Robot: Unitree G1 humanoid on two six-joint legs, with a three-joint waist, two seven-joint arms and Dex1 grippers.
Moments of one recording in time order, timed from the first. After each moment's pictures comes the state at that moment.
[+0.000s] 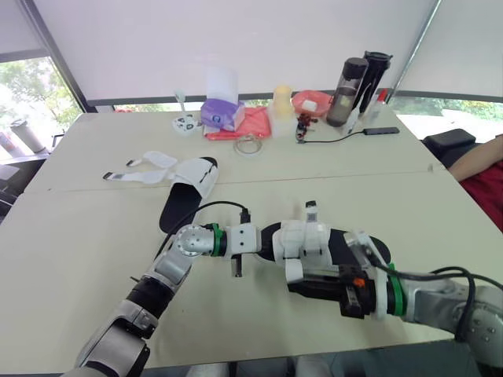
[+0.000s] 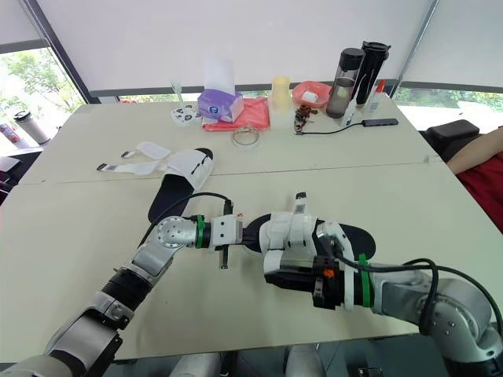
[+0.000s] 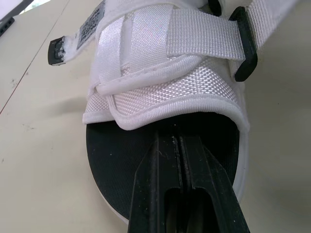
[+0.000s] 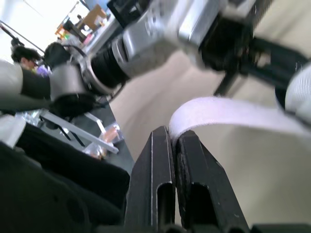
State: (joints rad) left arm -0.53 0.35 -0.42 0.36 0.03 -0.27 -1.01; right arm -0.06 -0.76 -0.14 -0.60 1.30 1.07 0.58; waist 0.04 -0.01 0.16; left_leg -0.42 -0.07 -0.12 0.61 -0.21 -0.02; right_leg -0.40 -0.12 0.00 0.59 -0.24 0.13
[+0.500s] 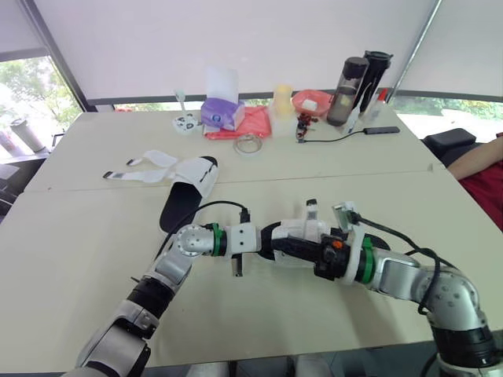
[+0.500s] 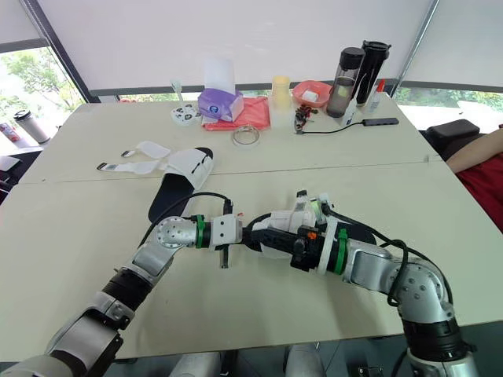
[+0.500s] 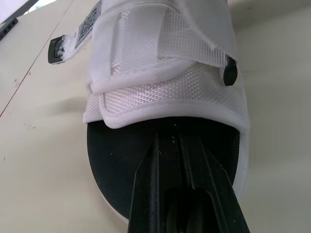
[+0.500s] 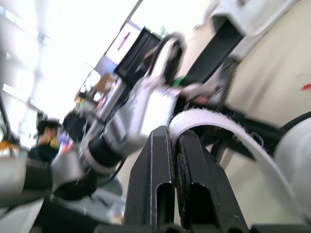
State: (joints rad) left arm -0.52 0.34 -0.41 0.37 0.03 -0.27 -0.99; right arm -0.21 -0.52 -0.10 -0.34 1.41 1.04 0.34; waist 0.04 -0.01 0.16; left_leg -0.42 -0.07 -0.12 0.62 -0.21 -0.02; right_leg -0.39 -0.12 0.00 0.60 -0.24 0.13
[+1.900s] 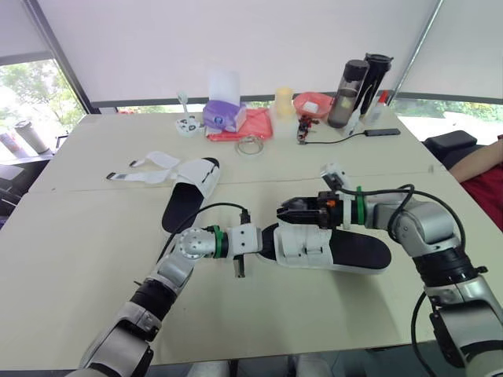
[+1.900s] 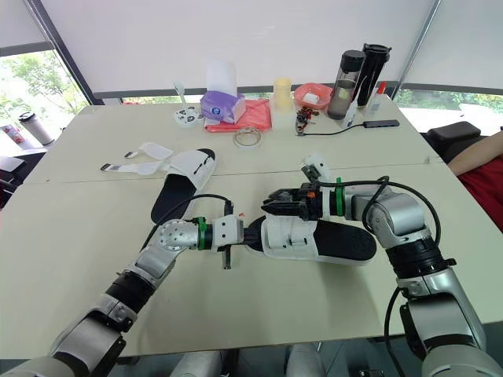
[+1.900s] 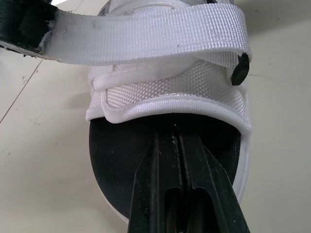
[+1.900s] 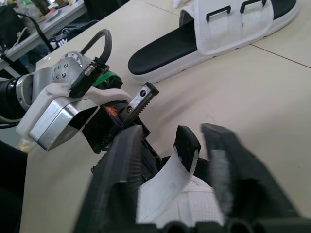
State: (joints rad) left arm -0.52 0.32 -0.41 0.40 0.03 -0.29 -0.96; right arm -0.67 -0.66 0.17 0.10 0.63 0.79 1.06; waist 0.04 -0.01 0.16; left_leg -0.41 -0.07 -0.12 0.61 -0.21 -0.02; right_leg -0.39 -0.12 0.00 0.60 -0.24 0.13
